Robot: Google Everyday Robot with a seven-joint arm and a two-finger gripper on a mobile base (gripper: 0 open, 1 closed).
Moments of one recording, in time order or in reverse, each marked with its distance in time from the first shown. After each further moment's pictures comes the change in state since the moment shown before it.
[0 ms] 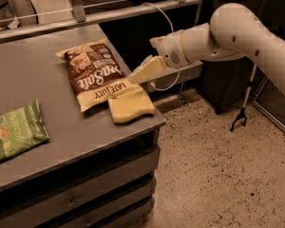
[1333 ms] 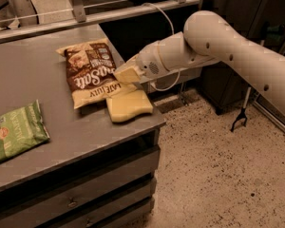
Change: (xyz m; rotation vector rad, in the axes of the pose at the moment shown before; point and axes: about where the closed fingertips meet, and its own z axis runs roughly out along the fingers) arm 0.005 0.045 0.045 -0.101 0.062 0.025
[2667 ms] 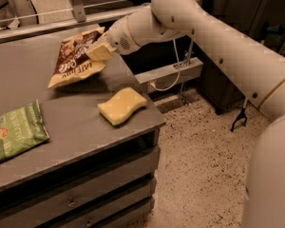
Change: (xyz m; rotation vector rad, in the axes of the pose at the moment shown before) arm -0.091 -0.017 0.053 -0.061 -0.048 -0.146
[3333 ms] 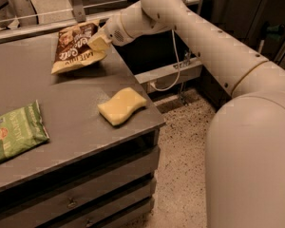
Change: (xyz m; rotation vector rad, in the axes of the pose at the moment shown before) arm 0.003 -0.069 0.023 0.113 0.039 -0.014
